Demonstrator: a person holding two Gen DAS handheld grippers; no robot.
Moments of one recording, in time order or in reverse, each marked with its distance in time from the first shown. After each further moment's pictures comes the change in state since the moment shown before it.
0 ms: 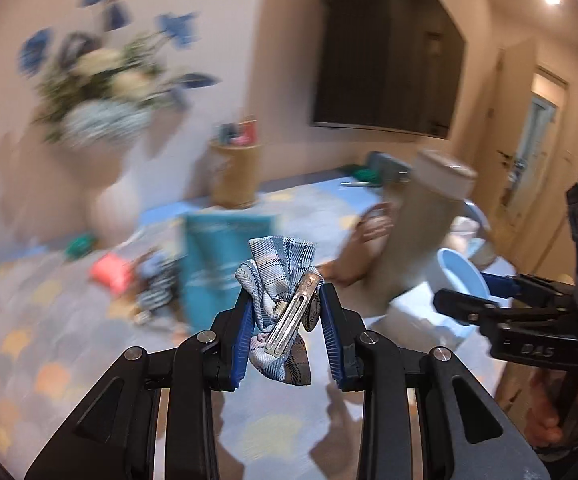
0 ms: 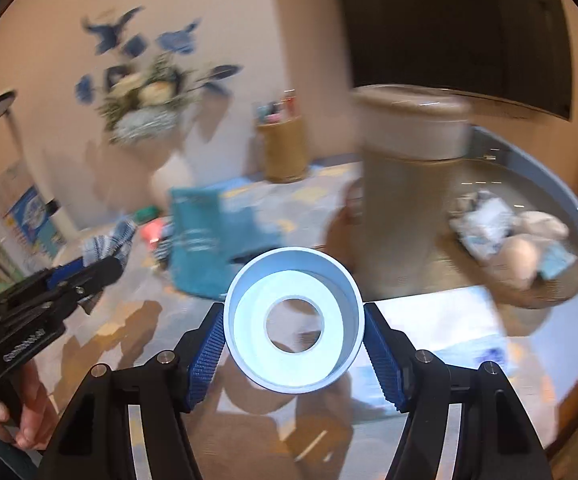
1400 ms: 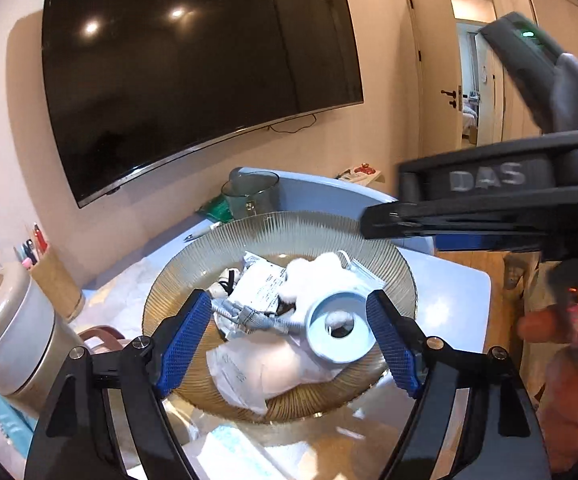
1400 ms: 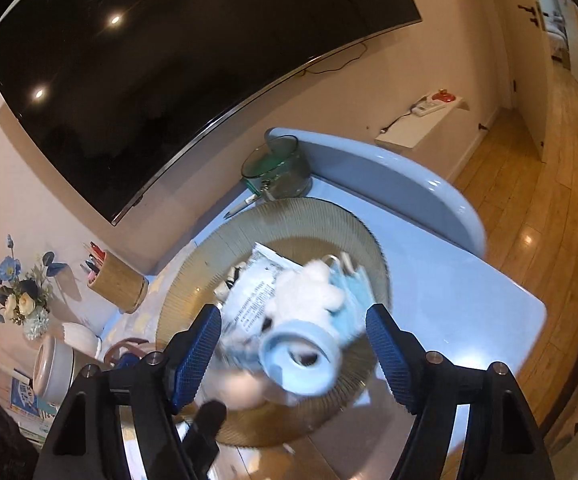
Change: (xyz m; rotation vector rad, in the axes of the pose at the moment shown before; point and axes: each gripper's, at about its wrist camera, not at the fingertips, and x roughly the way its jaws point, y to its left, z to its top) left arm 0.155 -0.288 0.057 0.318 -0.025 -0.018; right arm -0.033 -0.316 0.057 0.514 -0.027 -0.063
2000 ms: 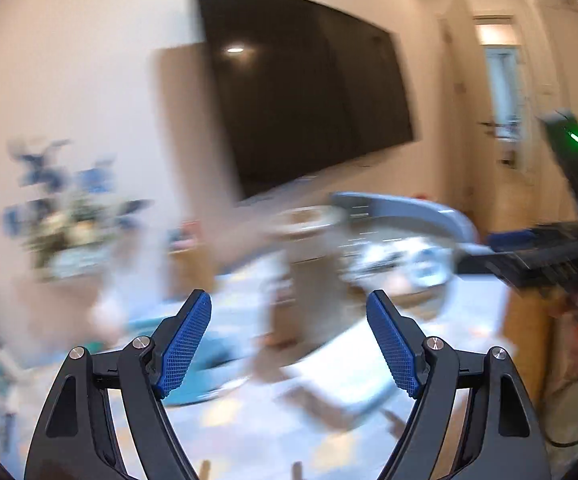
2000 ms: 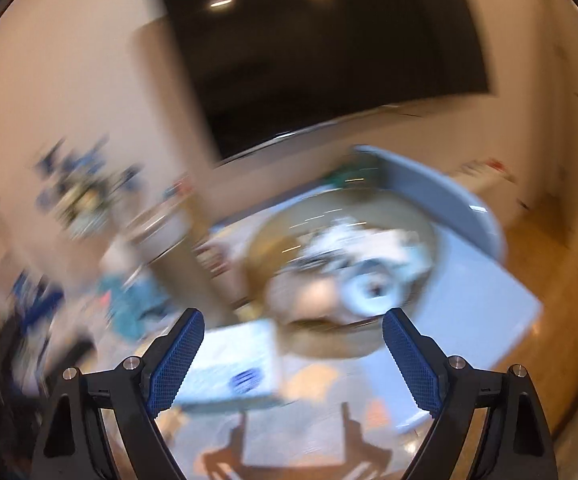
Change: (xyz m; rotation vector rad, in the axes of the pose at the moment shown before) left arm -0.206 0.120 -0.078 -0.031 -0.130 0.260; right arm -0.080 0.083 -0.116 -0.391 -0.094 0.132
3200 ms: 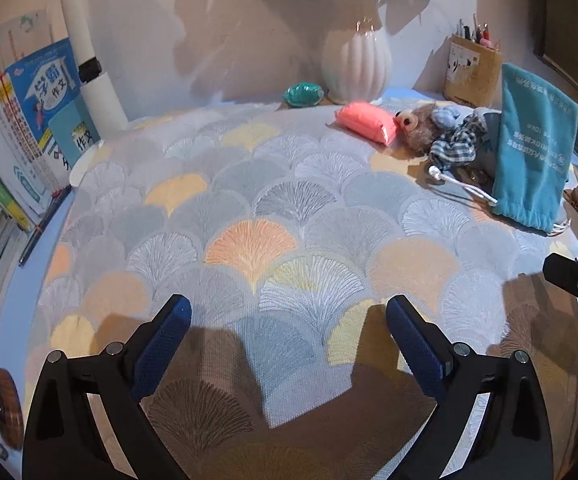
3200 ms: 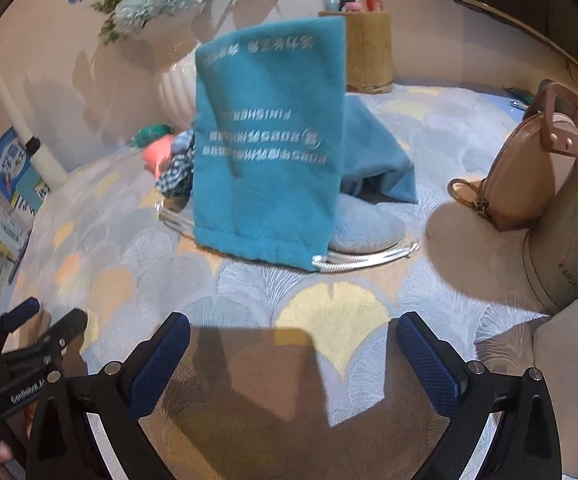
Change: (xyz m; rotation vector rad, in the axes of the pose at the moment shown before) left arm 0.079 0.241 -0.217 -0.426 0.552 0.344; right arm 0.257 0.255 -0.085 -0.161 0.327 0.032
